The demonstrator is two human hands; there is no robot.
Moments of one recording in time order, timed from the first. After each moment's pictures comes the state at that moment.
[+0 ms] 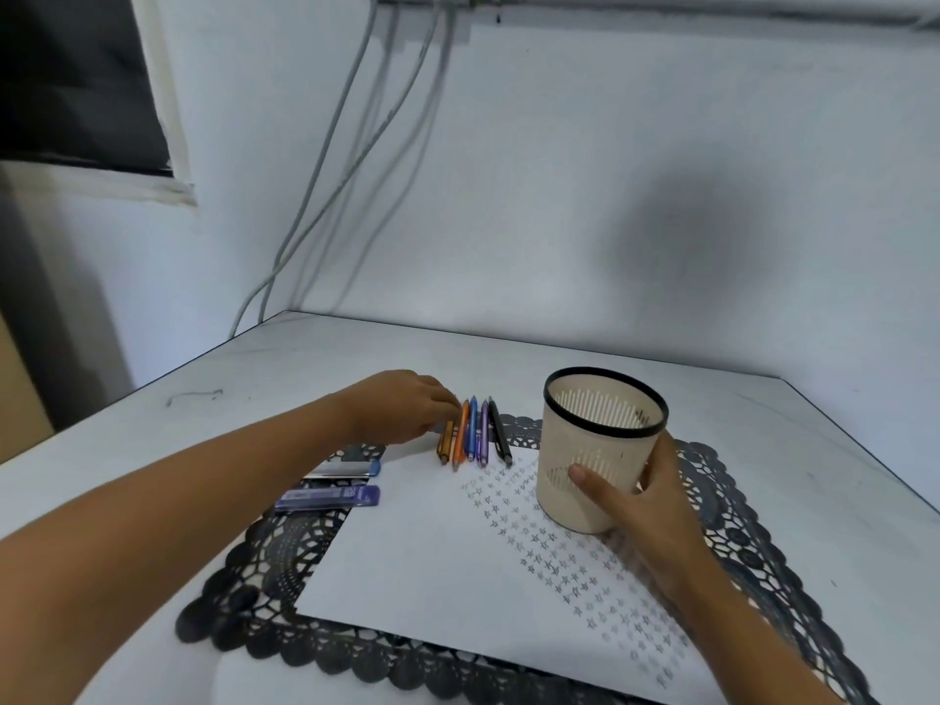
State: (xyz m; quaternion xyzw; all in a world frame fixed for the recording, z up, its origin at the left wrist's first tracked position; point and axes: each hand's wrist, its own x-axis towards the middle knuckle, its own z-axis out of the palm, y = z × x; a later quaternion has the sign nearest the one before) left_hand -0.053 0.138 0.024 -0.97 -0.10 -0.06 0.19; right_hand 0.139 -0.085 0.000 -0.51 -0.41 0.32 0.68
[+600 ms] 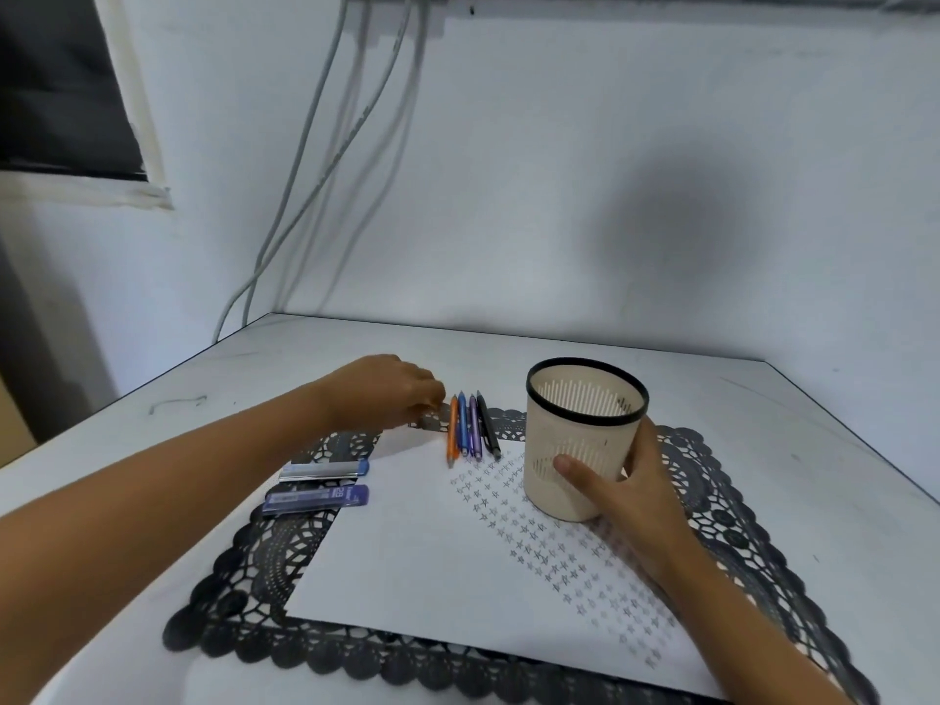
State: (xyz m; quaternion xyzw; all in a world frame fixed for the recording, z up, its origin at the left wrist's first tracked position) left_hand -0.055 0.138 0.037 -0.97 -0.08 -0.15 0.18; right_hand 0.137 -0.085 0.002 -0.53 -0.43 0.30 0.67
